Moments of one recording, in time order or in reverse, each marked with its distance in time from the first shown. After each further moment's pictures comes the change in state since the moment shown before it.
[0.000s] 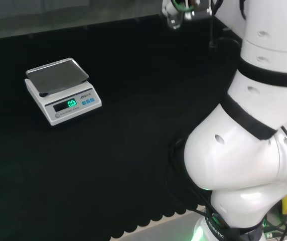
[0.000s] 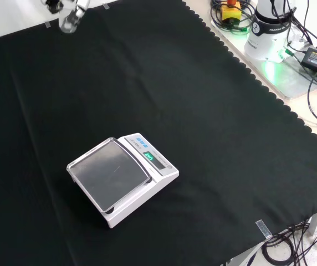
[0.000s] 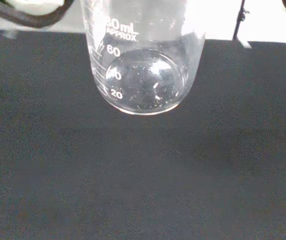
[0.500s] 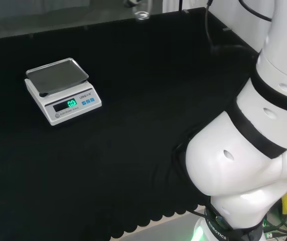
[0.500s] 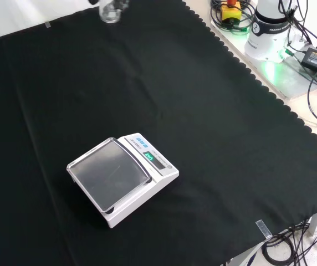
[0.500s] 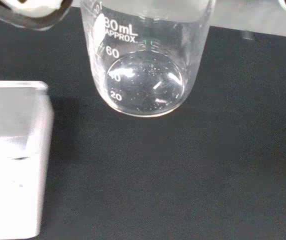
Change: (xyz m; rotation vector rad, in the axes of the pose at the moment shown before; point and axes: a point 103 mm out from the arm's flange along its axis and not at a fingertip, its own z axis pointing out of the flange) arm 0.122 -0.093 -0.098 0.103 0.001 -0.271
